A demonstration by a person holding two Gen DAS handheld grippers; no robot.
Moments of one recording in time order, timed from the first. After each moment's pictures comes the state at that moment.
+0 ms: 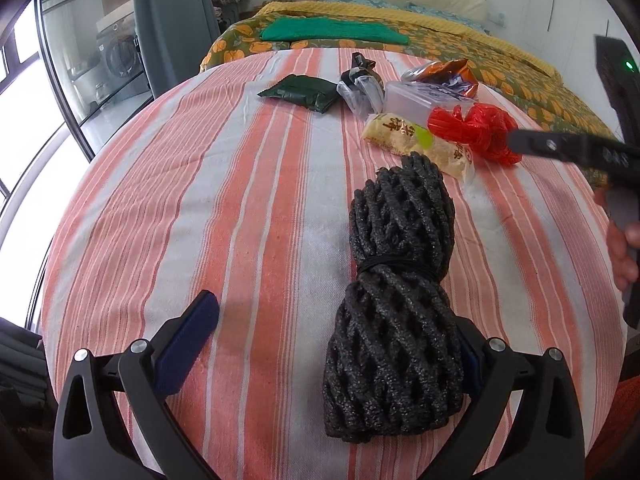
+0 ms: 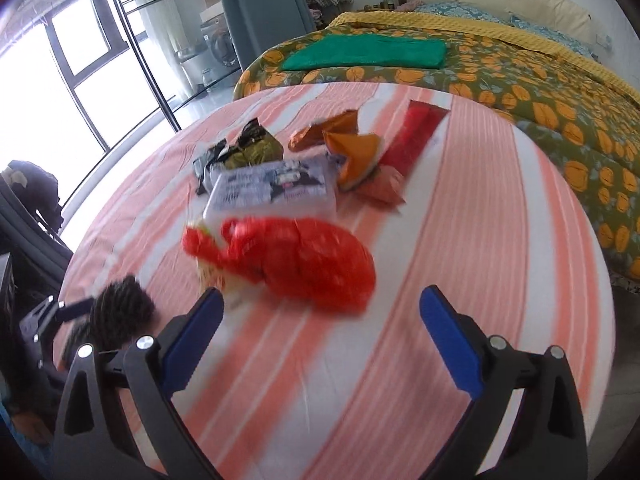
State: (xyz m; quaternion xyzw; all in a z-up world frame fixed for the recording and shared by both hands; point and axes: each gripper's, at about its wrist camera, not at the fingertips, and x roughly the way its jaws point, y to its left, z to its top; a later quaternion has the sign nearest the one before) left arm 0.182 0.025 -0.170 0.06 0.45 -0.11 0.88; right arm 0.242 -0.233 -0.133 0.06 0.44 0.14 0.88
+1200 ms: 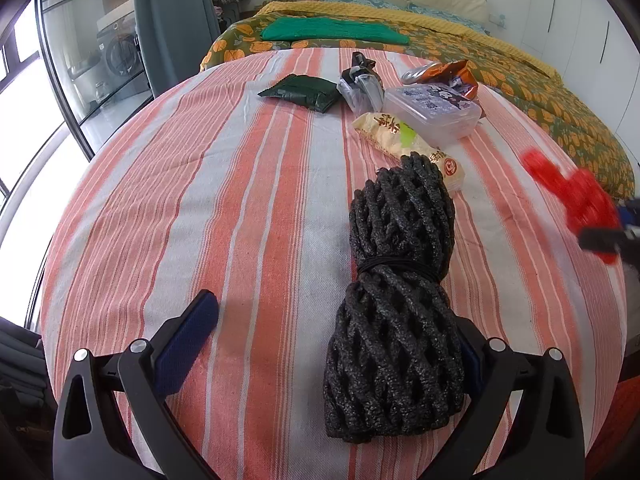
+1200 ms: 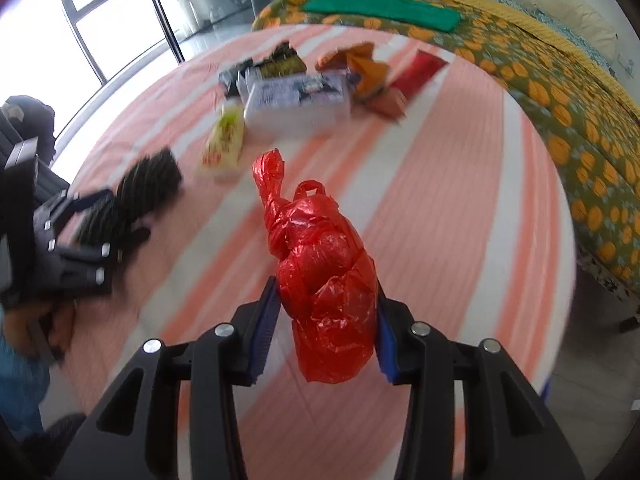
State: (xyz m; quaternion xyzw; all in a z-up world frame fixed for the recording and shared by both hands) left arm 0.183 0.026 -0.170 0.06 0.45 -0.11 0.88; right arm 0.158 -0.236 -0.126 -0.03 0.53 0.14 0.83
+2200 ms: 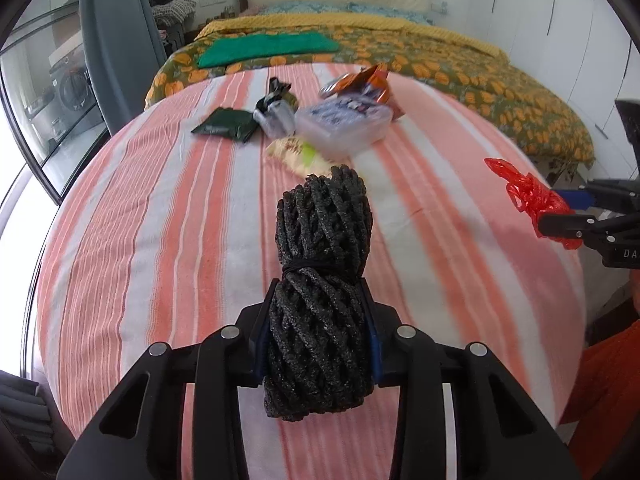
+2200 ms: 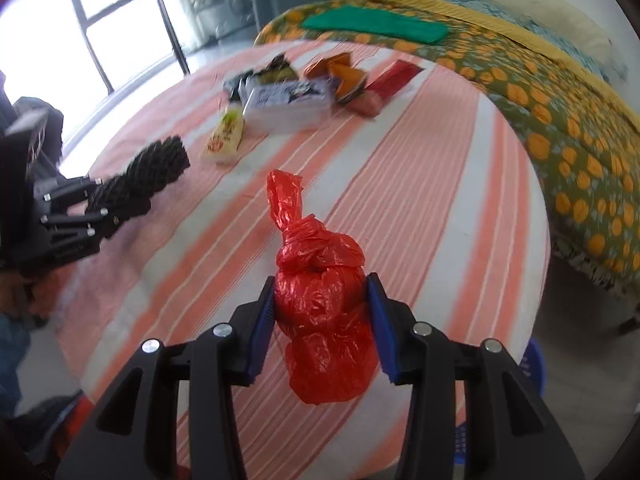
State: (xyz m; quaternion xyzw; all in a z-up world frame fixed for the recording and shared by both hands) left arm 0.152 -0.008 -0.140 0.09 0.43 -0.20 0.87; right arm 0.118 -0.272 -0.116 -0.01 0.49 0.15 0.86
